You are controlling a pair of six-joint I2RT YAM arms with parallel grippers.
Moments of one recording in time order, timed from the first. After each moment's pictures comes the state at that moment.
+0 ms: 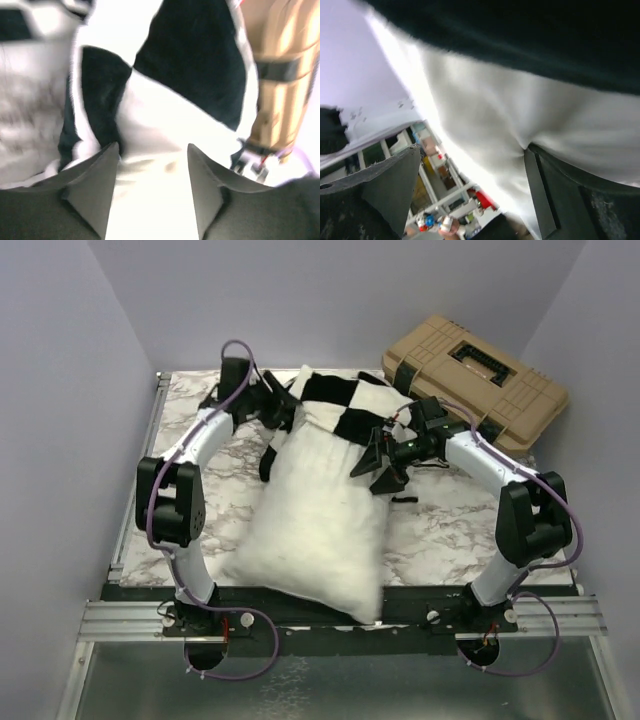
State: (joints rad) left arm -0.24 1.79 1.37 -0.26 0.43 -0.91; right arm 0.27 1.71 1.23 -0.68 -0.93 0.56
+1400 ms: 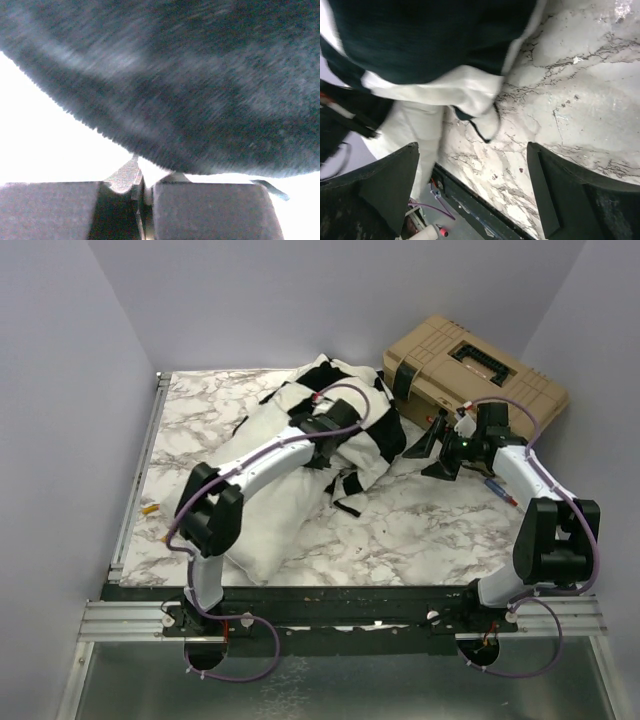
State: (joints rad) left arm -0.77 1.98 1.67 -0.89 -0.49 -0.46; right arm -0.06 1.55 1.07 -0.48 -0.72 0.50
